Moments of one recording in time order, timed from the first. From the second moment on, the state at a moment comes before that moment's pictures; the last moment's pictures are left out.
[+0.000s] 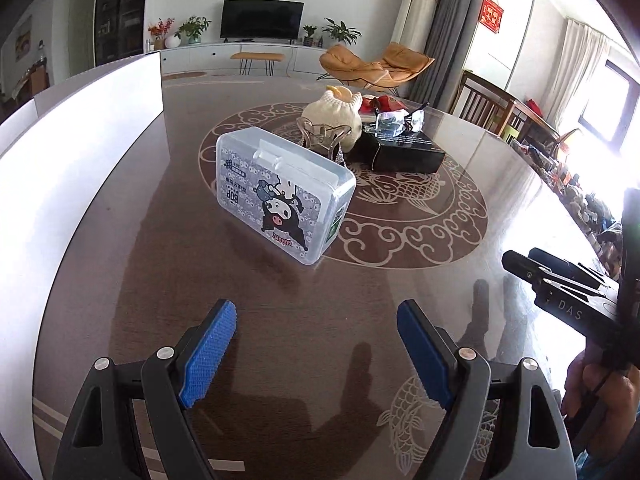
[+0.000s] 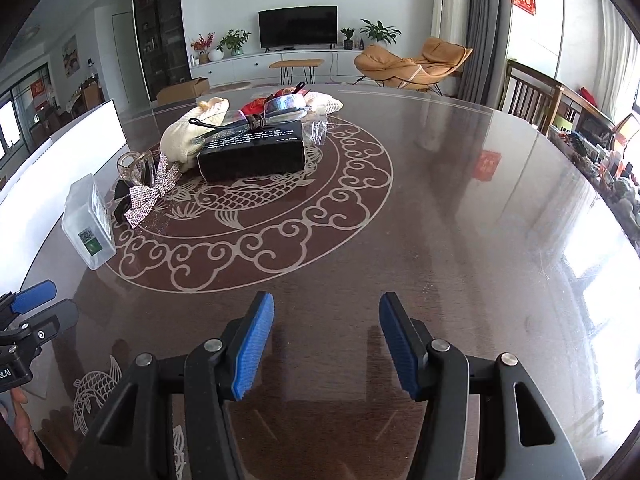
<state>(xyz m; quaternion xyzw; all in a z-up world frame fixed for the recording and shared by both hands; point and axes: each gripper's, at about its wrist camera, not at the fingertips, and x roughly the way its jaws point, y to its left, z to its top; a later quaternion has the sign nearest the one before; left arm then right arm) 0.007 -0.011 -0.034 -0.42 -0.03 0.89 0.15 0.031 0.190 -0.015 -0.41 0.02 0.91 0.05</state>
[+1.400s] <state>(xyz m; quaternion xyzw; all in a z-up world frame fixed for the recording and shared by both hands) -0.009 -0.004 -0.037 -0.43 -0.03 0.89 0.17 0.023 0.197 -0.027 -0.42 0.05 0.91 0.06</state>
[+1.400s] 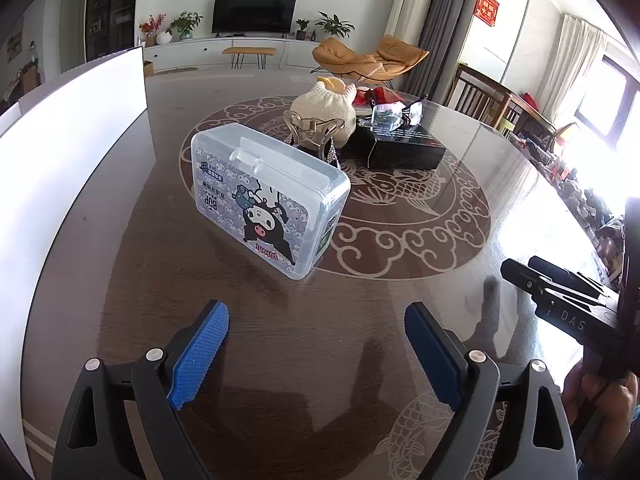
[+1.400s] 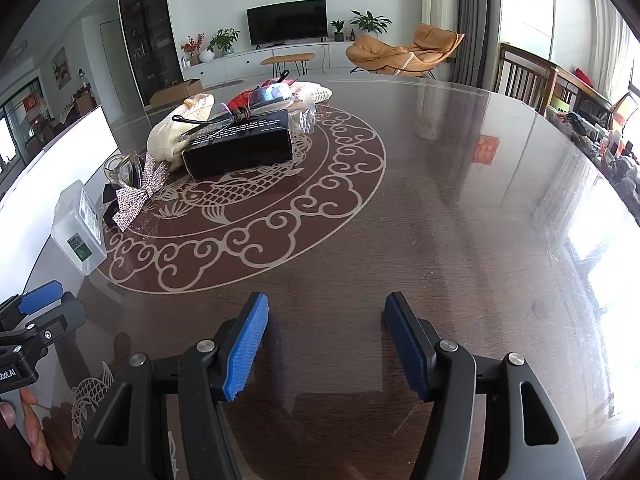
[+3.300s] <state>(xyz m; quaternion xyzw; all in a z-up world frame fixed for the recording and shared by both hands) -0.009 -0.003 -0.036 -0.43 -0.04 0.89 0.18 0.020 0.194 -0.030 -0.42 0.03 0.90 0.06</state>
